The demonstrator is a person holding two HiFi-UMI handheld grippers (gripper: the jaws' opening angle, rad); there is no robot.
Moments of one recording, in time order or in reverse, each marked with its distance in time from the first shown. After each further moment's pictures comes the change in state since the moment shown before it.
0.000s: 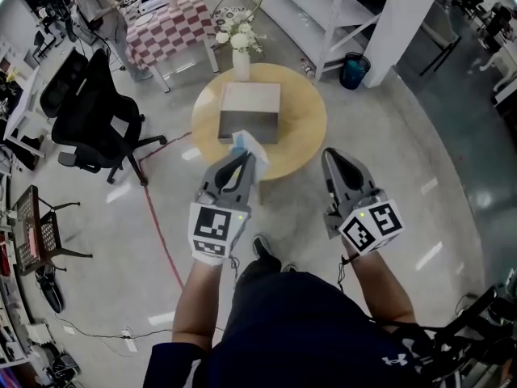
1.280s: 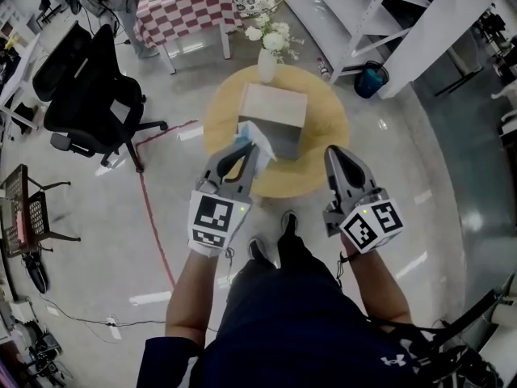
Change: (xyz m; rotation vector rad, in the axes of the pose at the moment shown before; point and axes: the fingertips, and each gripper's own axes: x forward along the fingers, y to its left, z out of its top) left arm 0.058 0.125 -0.028 -0.053 0.032 0.030; right arm 0.150 -0.010 -0.023 0.024 0.100 0.045
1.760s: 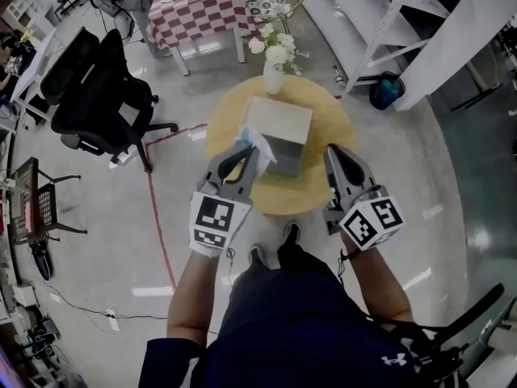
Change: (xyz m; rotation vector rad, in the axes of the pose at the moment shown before) left arm 0.065 0.012 0.009 0.021 0.061 0.078; right arm 0.047 -0.066 0.013 0.049 0.010 0.084
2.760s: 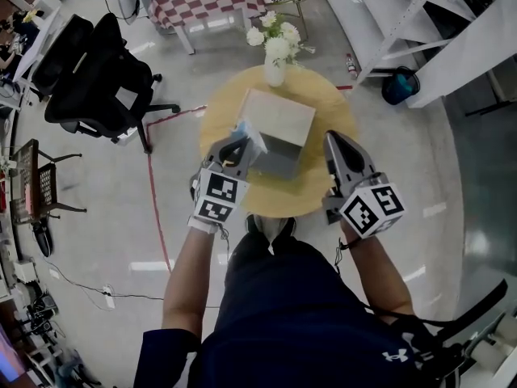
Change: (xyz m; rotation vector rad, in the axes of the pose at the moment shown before) left arm 0.091 0.028 -0.086 0.046 0.289 0.046; right arm 0.059 -0.072 -0.011 0.077 0.079 0.054
